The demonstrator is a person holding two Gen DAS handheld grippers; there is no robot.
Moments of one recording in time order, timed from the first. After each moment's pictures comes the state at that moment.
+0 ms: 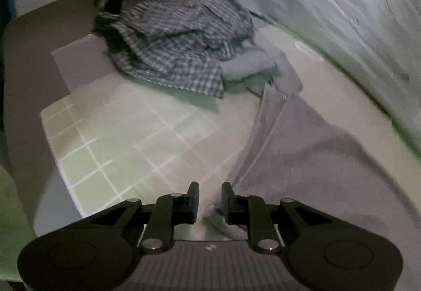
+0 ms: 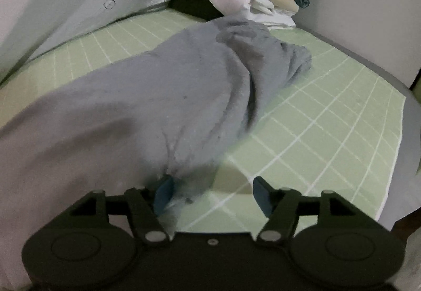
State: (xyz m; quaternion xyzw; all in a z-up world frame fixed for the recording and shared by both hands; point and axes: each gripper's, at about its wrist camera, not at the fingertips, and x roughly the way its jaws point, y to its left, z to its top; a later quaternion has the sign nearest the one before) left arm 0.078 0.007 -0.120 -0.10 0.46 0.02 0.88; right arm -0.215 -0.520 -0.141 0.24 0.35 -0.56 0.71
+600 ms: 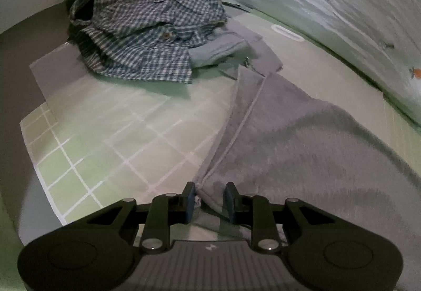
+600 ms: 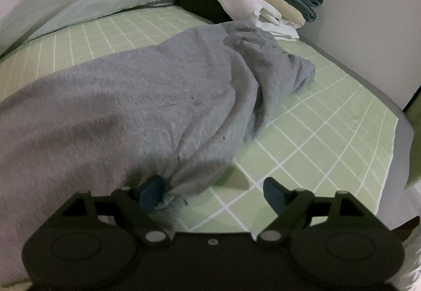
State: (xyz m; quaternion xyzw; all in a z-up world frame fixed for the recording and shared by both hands) left arm 0.070 -0.020 -0.133 -0.07 0.45 0.00 0.89; right arm -0.197 -0.518 -0.141 0.19 0.38 -0.57 0.70
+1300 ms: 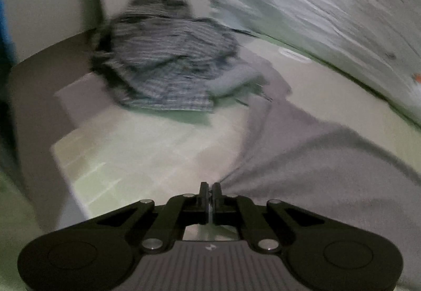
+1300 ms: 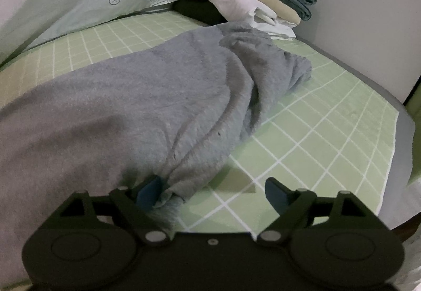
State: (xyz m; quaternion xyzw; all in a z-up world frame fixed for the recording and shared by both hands) left arm 0.045 -0.007 -0.110 -0.05 0.41 0.05 0.91; right arm -0.204 -0.515 -0.146 0.20 0.36 -0.57 0.71
